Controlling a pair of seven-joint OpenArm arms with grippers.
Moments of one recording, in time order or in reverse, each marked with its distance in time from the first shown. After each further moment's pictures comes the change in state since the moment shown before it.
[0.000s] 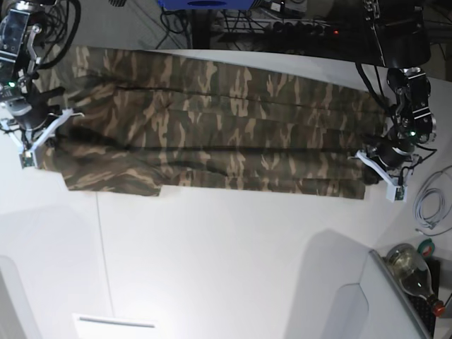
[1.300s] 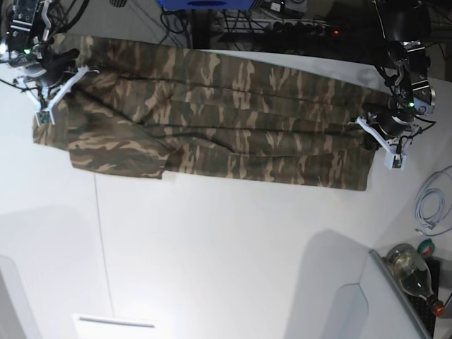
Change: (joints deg) left arm 8.0 -0.7 -0.4 1.7 0.5 -0.6 0.0; right arm -7.8 -3.4 0.1 -1.3 -0.1 0.0 -4.1
